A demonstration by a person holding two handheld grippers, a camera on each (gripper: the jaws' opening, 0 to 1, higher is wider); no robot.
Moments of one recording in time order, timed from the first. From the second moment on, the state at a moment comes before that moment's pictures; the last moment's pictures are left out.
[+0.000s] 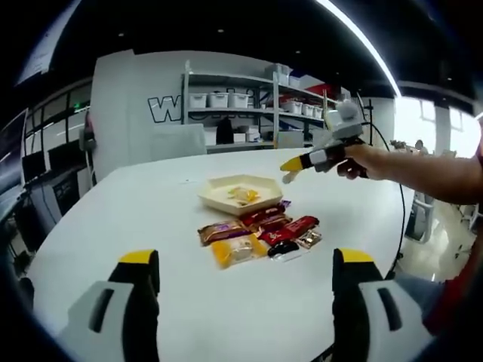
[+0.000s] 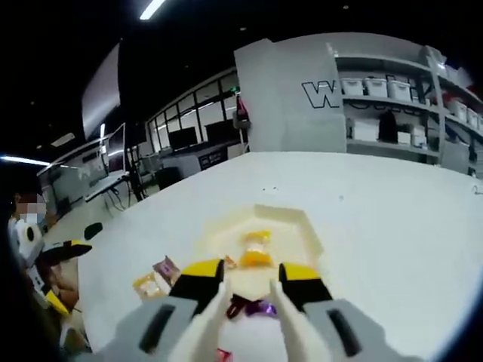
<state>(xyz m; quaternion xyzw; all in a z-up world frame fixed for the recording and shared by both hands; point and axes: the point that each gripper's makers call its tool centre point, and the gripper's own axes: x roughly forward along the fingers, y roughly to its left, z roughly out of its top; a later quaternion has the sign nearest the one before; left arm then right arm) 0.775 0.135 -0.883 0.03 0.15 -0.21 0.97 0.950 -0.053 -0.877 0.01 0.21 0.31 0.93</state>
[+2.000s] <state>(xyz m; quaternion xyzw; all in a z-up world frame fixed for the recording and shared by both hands) 0.769 0.133 -0.889 0.05 0.16 -0.22 0.96 0.936 -0.068 -0.917 0.04 0.24 0.30 0.92</state>
